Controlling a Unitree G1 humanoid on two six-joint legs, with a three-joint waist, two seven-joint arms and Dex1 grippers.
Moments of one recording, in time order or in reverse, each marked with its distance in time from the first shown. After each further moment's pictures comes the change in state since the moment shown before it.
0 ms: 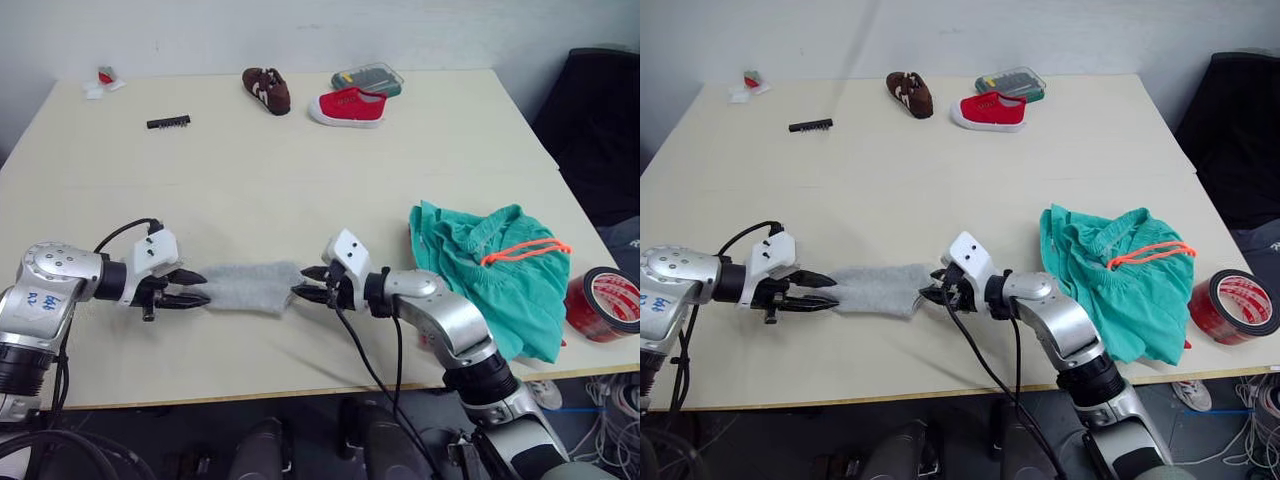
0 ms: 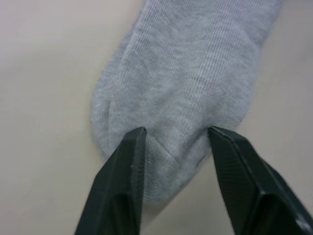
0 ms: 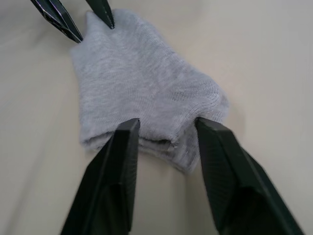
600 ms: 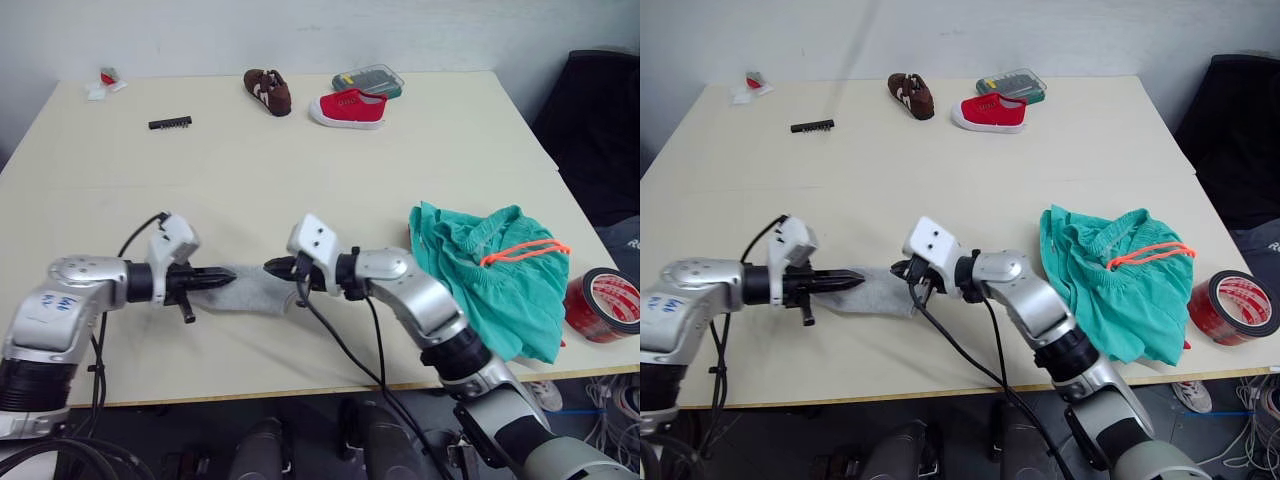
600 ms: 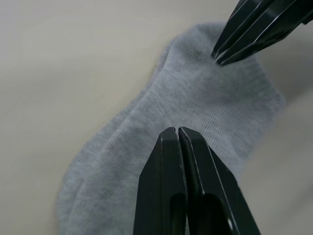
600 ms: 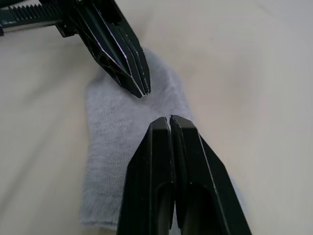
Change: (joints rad) left arm 0.022 -0.181 0.023 -0.206 -0.114 0.301 0.272; right arm -0.183 0.121 0.167 0.269 -0.136 -0.248 0.005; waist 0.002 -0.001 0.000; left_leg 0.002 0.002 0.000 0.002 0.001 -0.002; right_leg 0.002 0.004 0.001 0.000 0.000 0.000
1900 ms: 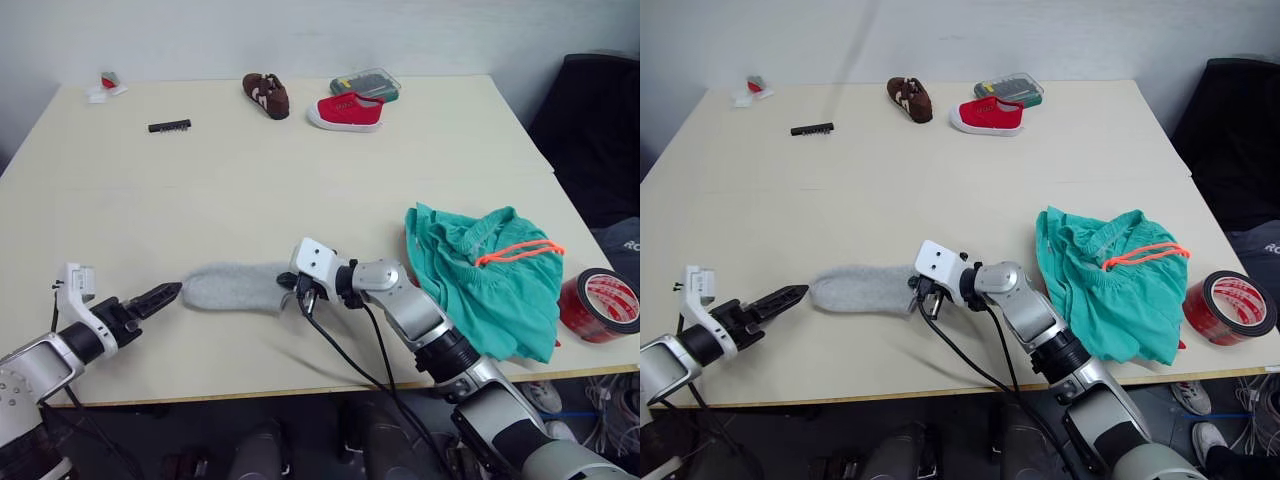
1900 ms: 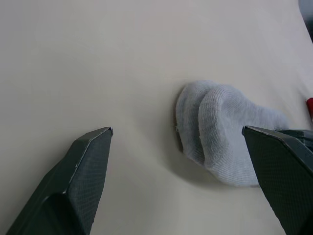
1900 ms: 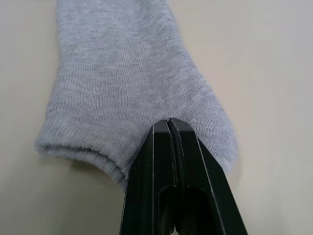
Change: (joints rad) left arm 0.216 -0.332 0.783 -0.122 -0.408 0.690 0.525; right arm 0.032 -0.020 -0.017 0.097 -0.132 -0.122 0.044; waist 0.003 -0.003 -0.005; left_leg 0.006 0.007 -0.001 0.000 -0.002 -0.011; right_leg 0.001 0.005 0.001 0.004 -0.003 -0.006
